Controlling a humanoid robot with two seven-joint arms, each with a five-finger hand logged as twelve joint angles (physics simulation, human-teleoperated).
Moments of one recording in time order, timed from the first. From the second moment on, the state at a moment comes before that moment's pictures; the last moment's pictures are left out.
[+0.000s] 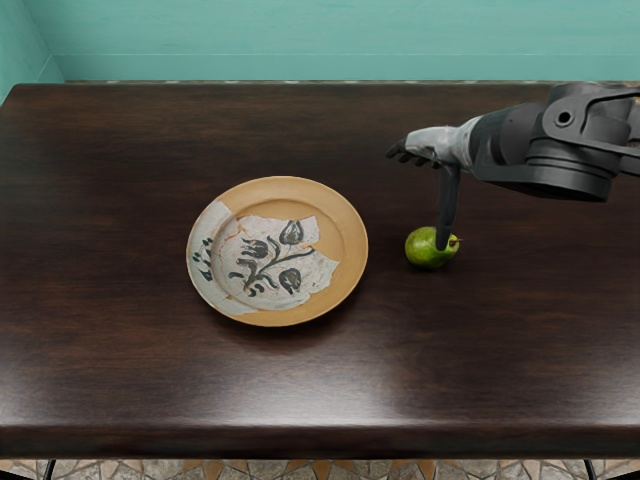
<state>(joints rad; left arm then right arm) -0.04 0.00 0.37 -0.15 -0.02 -0.33 0.08 1.79 -0.56 -0.37 1.58 -0.39 -0.06 -0.61</state>
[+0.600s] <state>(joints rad) -0.04 0.00 0.37 -0.15 -0.02 -0.33 0.08 1.62 -0.54 -0.44 1.61 -0.51 -0.38 -0.61</state>
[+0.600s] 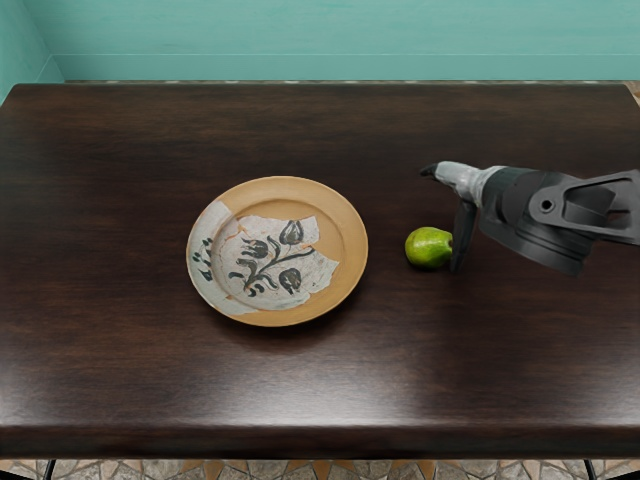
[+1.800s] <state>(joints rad) -0.05 0.00 0.37 -0.15 -0.02 -0.33 0.08 1.53 -0.32 -0.57 1.52 -0.57 -0.61 -0.61</state>
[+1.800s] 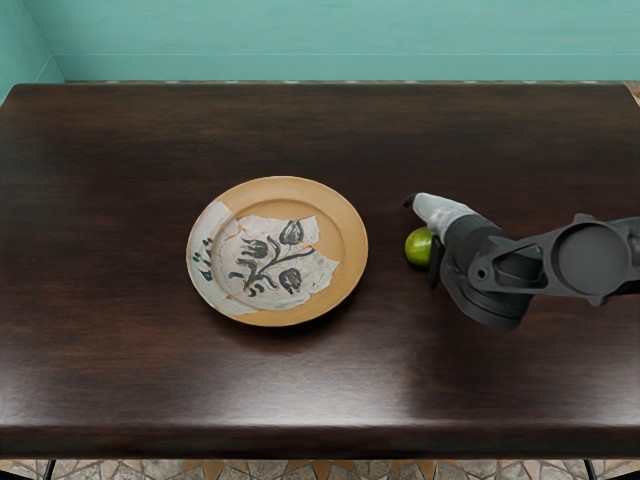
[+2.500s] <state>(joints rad) -0.05 0.00 0.37 -0.15 -0.02 -0.33 0.08 1.54 -0.32 -0.61 1.52 -0.56 -0.61 -0.61</state>
